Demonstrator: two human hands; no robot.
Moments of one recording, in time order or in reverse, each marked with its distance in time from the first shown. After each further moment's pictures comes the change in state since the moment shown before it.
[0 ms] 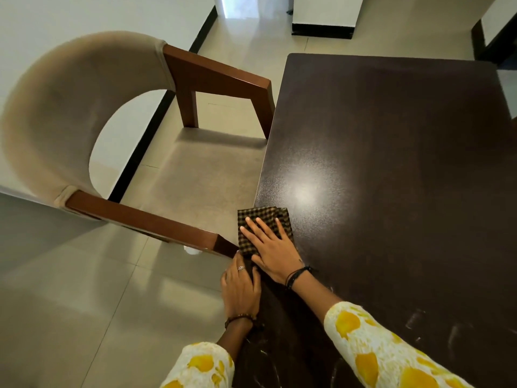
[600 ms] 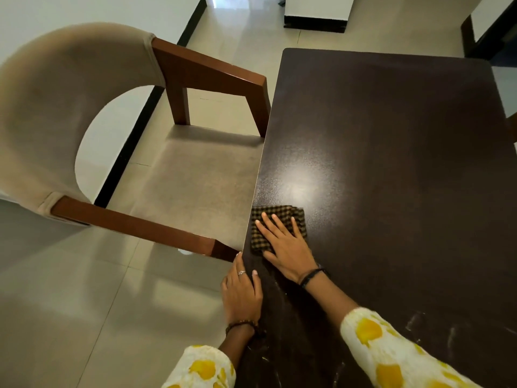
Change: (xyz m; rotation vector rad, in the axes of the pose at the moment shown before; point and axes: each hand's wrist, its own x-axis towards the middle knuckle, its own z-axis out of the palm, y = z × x) left_hand 0.004 0.001 0.004 -0.035 -0.010 0.007; right_hand -0.006 0.019 -0.016 0.064 0.002 0.133
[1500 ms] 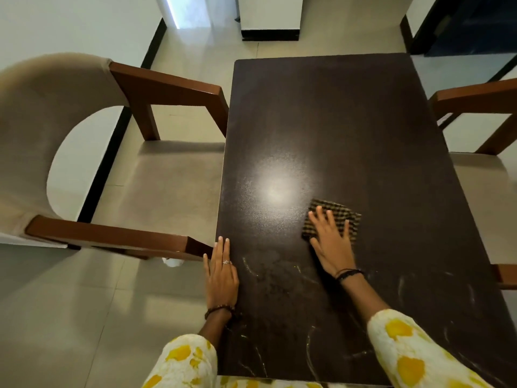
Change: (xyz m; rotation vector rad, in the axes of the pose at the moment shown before) left_hand -0.003 -0.006 0.002 0.140 0.007 0.316; right_hand -0.123 0.088 -0.016 0.053 0.085 0.526
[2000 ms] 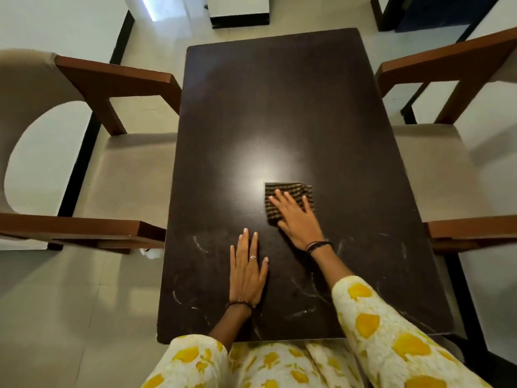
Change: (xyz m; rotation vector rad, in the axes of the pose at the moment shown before) left_hand -0.068 0.137 0.051 -0.023 -0.110 0.227; right_hand -0.018 0.062 -0.003 0.037 -0.023 -0.226
